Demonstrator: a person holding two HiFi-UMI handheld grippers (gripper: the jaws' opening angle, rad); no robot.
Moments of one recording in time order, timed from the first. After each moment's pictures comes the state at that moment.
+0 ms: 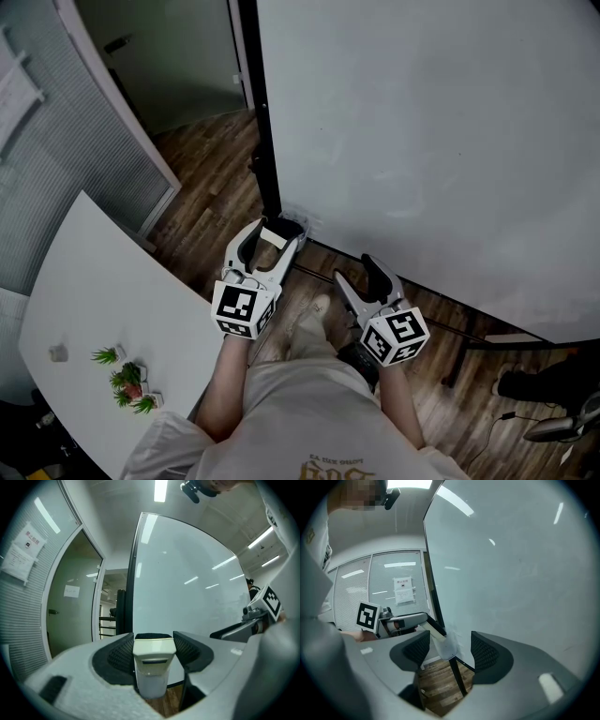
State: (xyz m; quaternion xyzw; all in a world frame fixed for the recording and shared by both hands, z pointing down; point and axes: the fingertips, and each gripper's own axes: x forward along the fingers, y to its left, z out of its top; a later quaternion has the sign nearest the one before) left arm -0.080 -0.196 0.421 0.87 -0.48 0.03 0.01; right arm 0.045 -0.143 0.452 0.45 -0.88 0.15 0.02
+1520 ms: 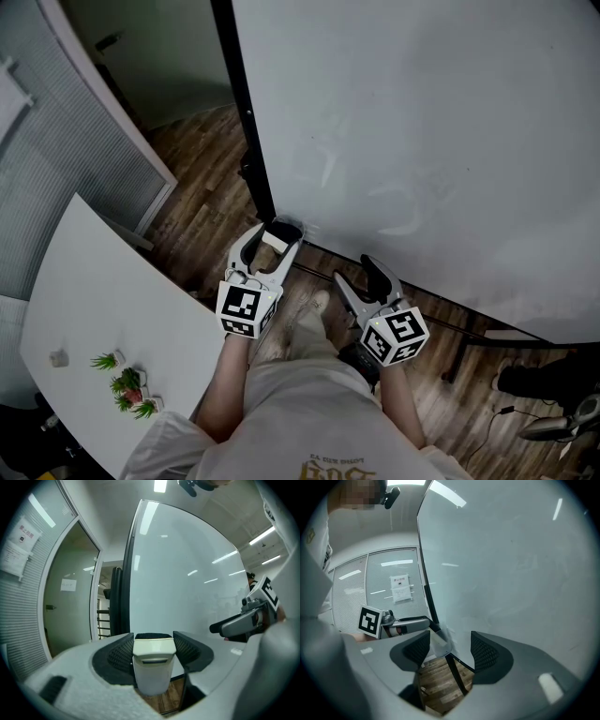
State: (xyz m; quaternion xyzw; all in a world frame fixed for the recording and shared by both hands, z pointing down) left arm -0.069 -0.220 0.457 0.88 -0.47 0.07 0.03; right arm 0.054 -0.164 0.468 0.45 -0.87 0.17 0.03
